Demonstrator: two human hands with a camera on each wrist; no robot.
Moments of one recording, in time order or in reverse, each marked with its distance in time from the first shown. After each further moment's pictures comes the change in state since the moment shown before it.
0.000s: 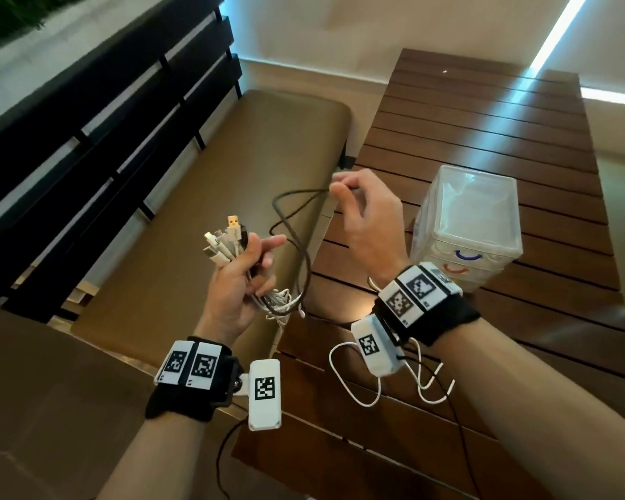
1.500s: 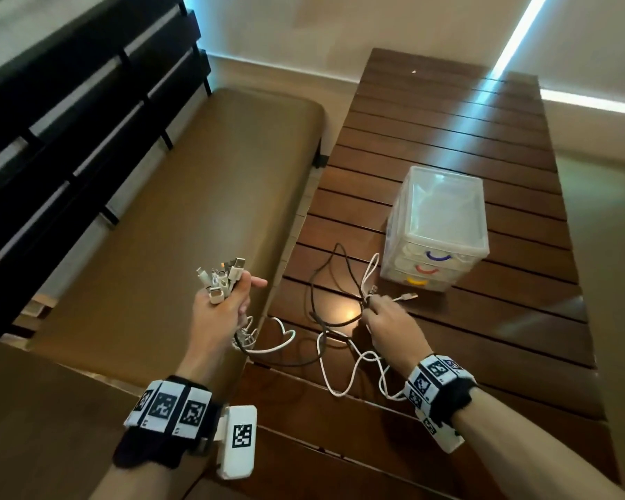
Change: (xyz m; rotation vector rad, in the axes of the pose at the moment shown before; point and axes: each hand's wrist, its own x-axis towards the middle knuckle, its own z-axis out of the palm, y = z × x) left_hand -0.004 -0.040 -0.018 0.613 0.161 0.090; right_hand -0.134 0.136 -0.058 -0.916 -0.684 0.020
